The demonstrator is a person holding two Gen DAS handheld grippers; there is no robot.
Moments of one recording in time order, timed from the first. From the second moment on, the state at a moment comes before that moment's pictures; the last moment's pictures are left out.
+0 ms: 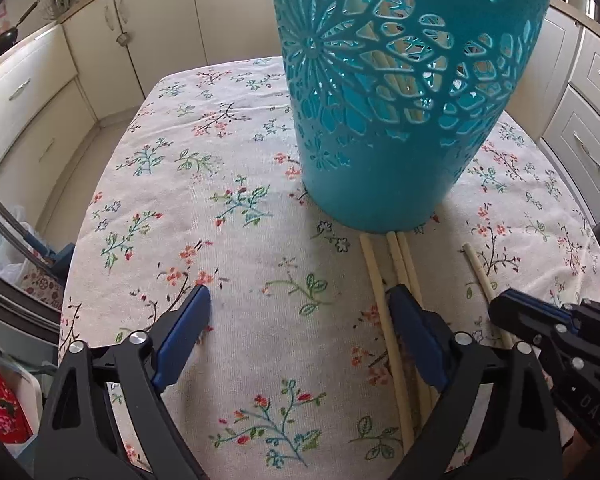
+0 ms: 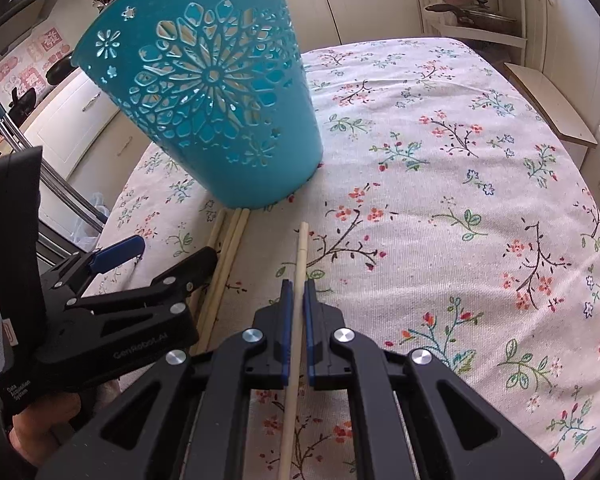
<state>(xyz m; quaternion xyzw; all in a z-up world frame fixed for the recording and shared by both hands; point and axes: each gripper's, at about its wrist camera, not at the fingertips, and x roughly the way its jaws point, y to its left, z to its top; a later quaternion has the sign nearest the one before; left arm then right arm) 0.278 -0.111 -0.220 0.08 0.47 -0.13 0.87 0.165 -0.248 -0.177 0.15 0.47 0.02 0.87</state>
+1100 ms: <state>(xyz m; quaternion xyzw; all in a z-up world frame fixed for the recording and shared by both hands) 0.264 -0.123 -0.208 0.13 0.46 -0.17 0.86 0.172 -0.243 -0.179 0.13 0.45 0.02 0.88</state>
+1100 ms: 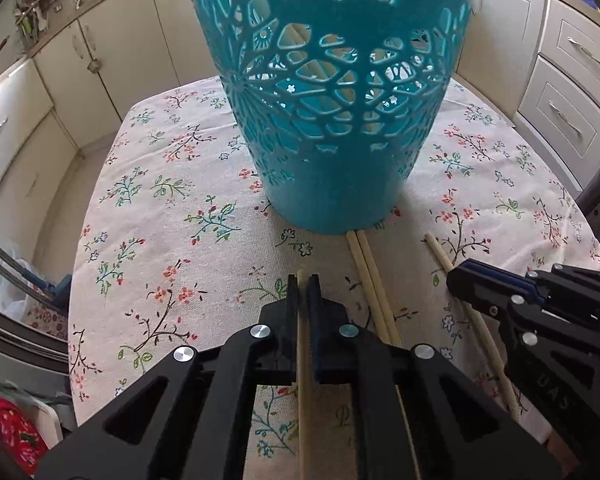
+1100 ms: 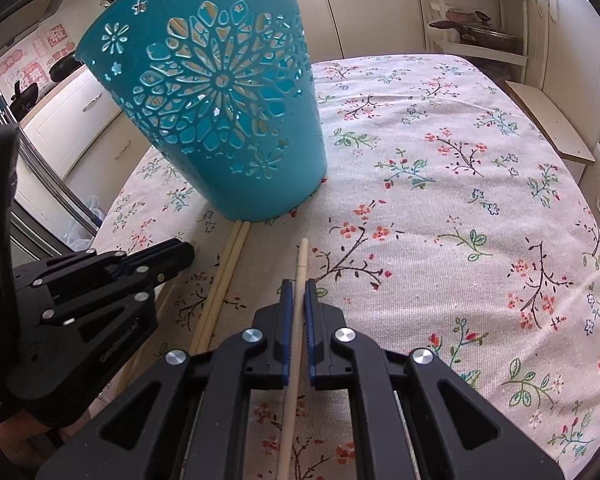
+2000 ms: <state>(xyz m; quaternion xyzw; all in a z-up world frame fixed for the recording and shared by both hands) 0.228 -0.074 -0.053 -0.03 0.36 -0.29 0.89 0.169 -0.238 -0.179 0.12 0.44 0.01 0.89</state>
